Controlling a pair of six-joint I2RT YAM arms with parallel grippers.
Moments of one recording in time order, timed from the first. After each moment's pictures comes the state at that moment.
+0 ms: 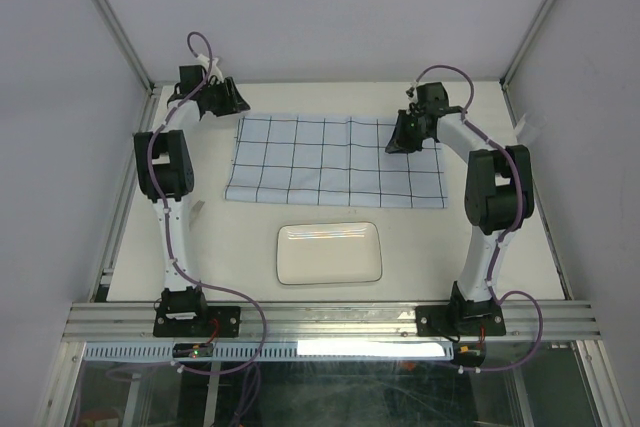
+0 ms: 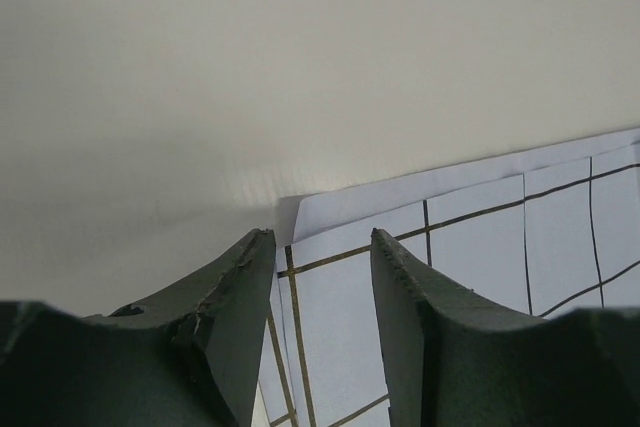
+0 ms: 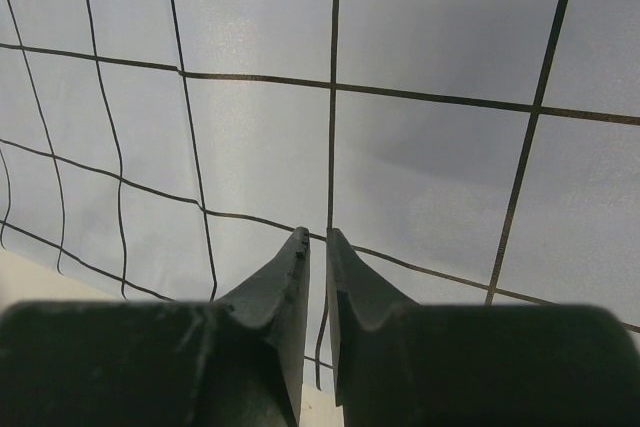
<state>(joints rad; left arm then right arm) 0.07 2.45 2.01 -0.24 0.56 -0.19 0.16 1.96 1.46 -0.51 -0.33 0.35</state>
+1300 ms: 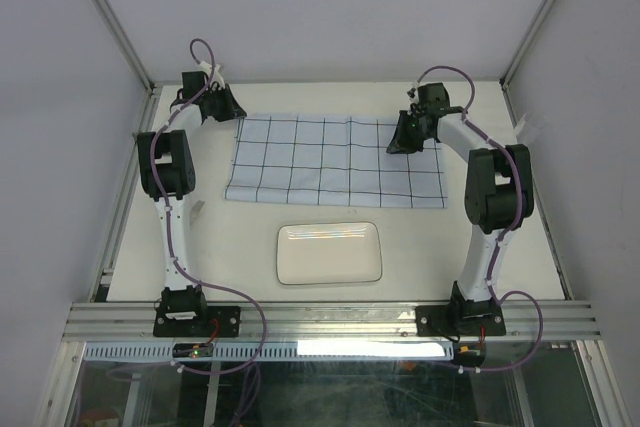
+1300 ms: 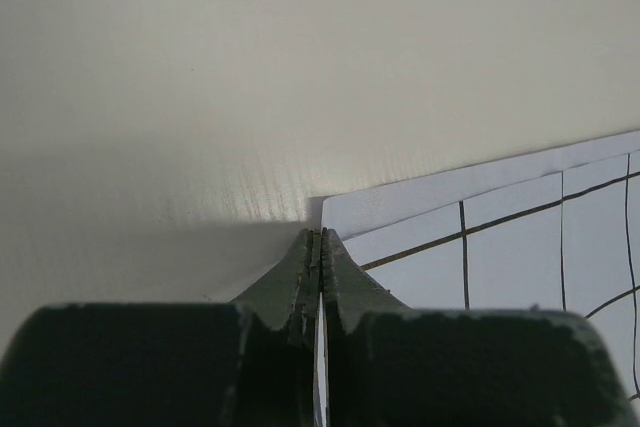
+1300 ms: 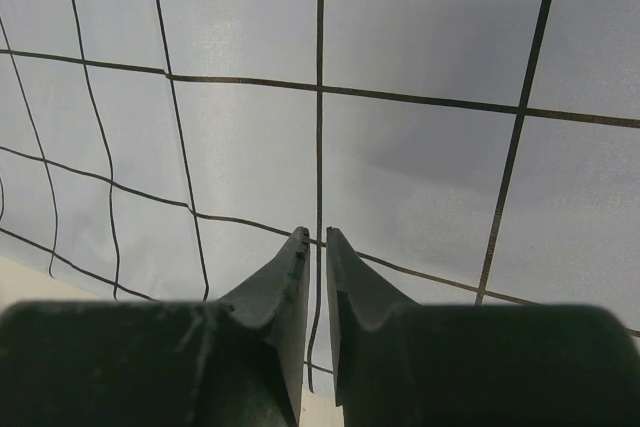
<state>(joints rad) 0.07 2.50 2.00 -0.21 0.56 -0.19 0.15 1.97 1.46 -0.51 -0.33 0.34</state>
